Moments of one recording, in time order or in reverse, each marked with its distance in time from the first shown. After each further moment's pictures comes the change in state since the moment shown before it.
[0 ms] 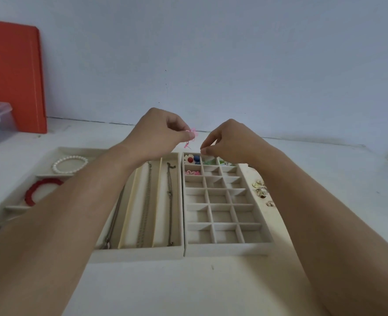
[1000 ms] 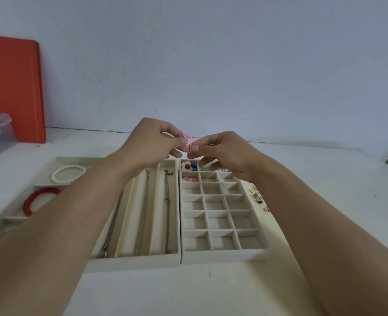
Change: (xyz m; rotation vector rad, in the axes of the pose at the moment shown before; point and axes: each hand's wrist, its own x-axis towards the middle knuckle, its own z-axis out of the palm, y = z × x) left_hand -0.001 0.001 0.000 -0.124 -0.019 -0.098; right_hand -0.010 0.004 0.007 0.668 -0.130 0.038
